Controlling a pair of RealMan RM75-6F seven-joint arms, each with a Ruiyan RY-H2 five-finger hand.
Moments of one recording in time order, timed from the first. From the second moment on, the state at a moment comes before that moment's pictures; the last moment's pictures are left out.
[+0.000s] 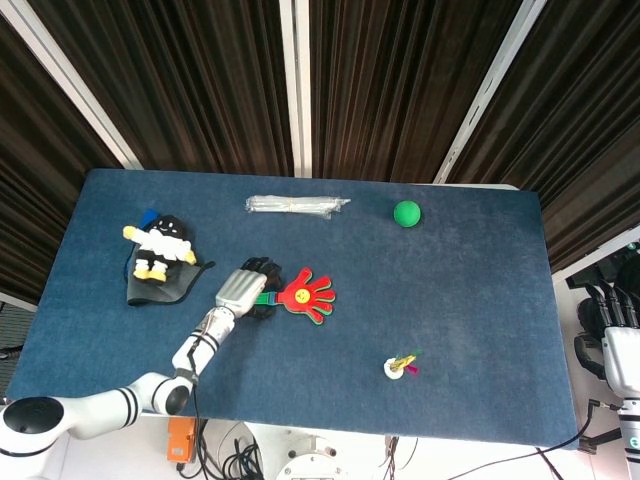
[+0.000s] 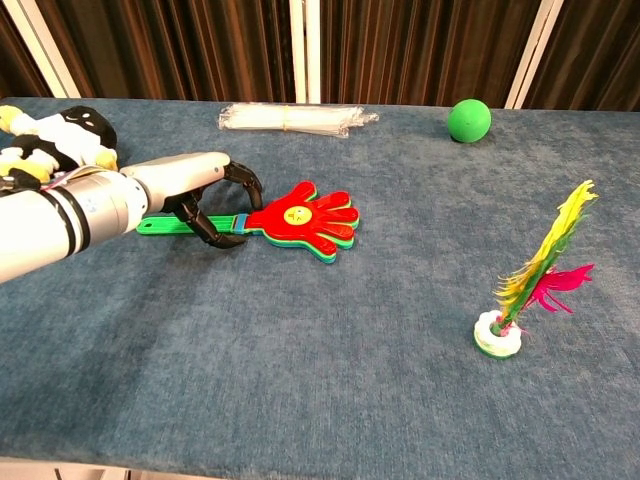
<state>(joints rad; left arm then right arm) -0.78 -1.76 -0.20 -1.19 1.14 0.78 0.12 0.04 -1.13 0.09 -1.49 -1.43 1.47 0.01</state>
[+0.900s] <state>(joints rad) -0.76 -1.79 -0.22 -1.19 1.13 0.87 0.08 0.04 -1.14 0.09 -1.48 -1.42 1.46 0.01</state>
